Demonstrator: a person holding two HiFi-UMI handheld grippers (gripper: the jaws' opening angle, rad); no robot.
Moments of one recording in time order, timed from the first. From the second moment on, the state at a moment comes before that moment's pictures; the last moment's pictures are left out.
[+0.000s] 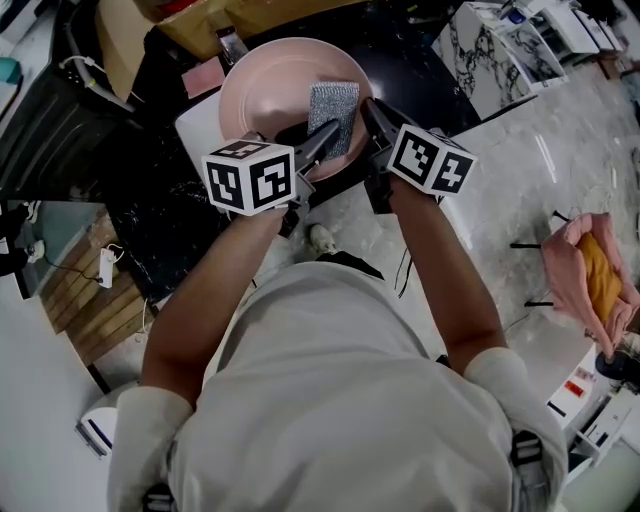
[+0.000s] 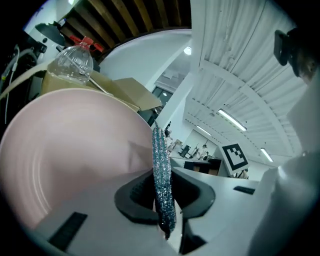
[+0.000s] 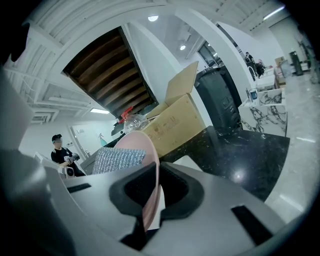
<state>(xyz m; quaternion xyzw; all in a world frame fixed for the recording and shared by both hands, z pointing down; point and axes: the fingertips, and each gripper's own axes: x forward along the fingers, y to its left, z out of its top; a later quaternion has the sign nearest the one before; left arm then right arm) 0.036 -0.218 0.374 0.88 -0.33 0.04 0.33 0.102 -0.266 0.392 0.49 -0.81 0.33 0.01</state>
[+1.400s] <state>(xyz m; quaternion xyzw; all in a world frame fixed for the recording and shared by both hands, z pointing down) -0.042 -0.212 0.383 0.87 -0.38 0.05 0.31 0.127 -0.275 0.400 0.50 -0.80 0.34 0.00</state>
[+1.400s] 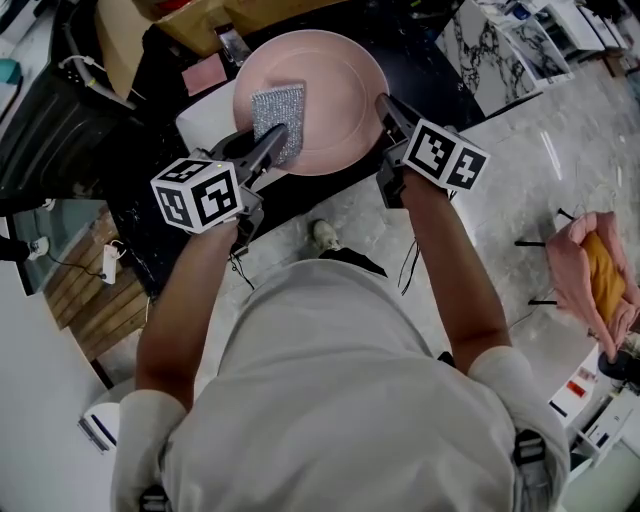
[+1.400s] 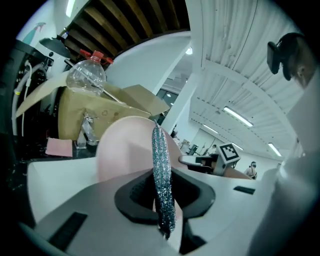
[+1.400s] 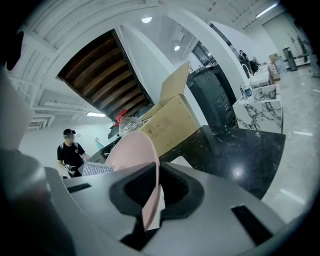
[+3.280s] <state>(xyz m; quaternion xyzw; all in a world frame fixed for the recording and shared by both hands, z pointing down) -0.058 -0.215 0.372 0.87 -0.38 0.04 0.30 0.127 -0.268 0.393 0.50 -0.80 0.33 0.00</state>
